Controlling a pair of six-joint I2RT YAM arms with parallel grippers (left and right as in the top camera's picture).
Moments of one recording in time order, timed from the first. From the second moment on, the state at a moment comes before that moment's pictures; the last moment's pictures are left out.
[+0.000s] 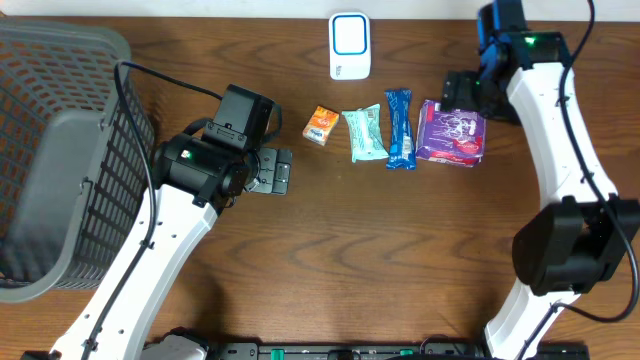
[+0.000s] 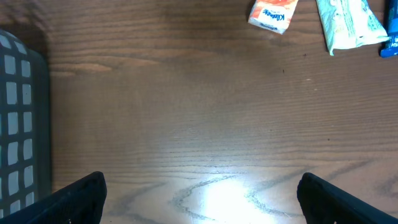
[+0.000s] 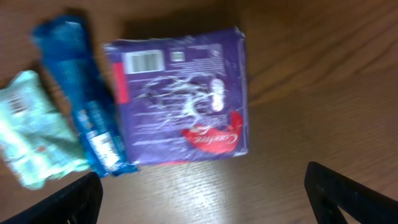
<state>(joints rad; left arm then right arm) -0.41 1.39 1.37 -1.12 -0.14 -0.23 0.05 1.98 1.86 -1.22 0.10 0.31</state>
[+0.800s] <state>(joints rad) -0.41 1.39 1.37 -1.12 -0.14 -0.23 -0.17 2.02 1.74 -1.14 -0.12 0.20</state>
